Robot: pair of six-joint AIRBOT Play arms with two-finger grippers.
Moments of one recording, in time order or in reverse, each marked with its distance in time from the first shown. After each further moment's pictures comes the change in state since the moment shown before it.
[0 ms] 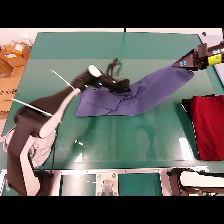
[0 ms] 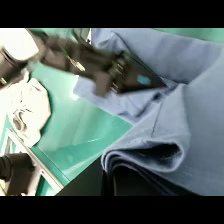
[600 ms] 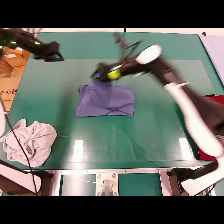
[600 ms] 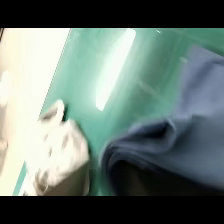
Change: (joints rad) left arm 0.521 0.285 0.200 0.427 -0.452 -0.078; right arm 0.789 -0.321 -0.059 0.027 -0.883 0.113
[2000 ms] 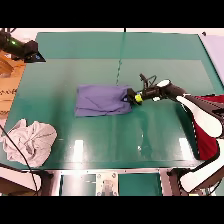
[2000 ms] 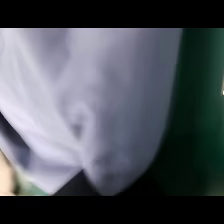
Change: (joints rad) left arm 0.108 0.030 0.005 0.025 -0.090 0.023; right arm -0.389 -0.023 -0.438 0.173 0.169 -0.229
